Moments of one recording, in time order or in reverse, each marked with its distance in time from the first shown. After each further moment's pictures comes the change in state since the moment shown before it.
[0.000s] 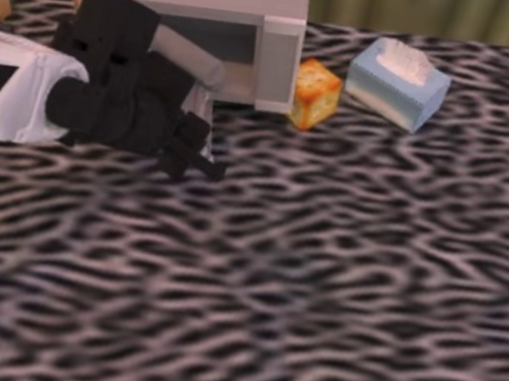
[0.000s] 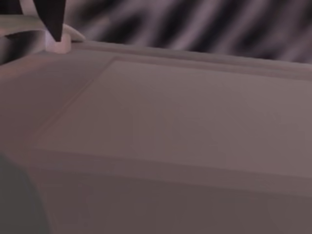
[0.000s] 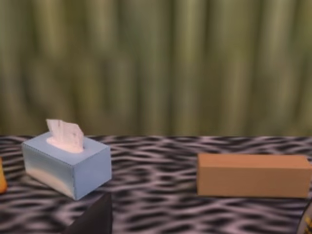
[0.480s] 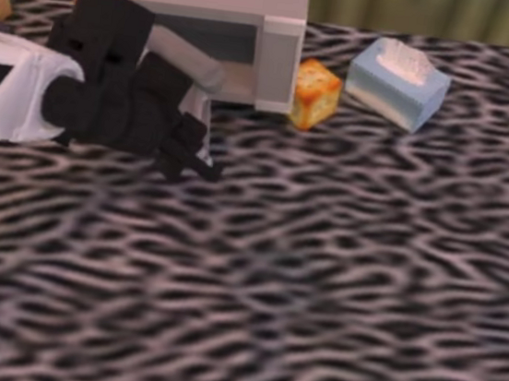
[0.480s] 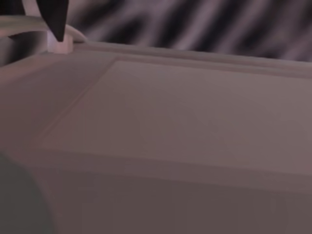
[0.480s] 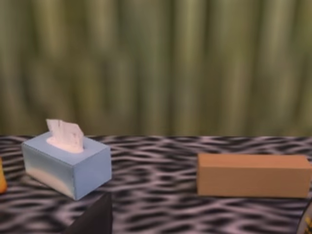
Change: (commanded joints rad) left arm 0.008 -0.006 -0.008 -0.007 0.027 0.026; right arm 0.000 0.000 0.000 0.000 0.000 0.000
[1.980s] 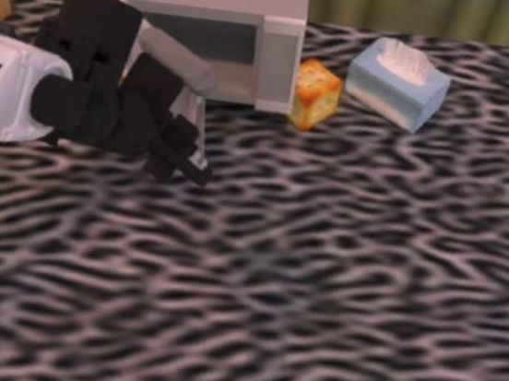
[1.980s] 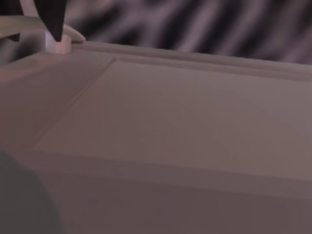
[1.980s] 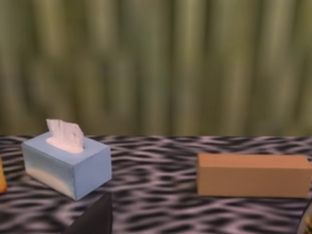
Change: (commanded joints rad) left arm 0.024 -0.011 -0.010 -0.008 0.031 0.047; right arm 0.000 0.000 0.000 0.000 0.000 0.000
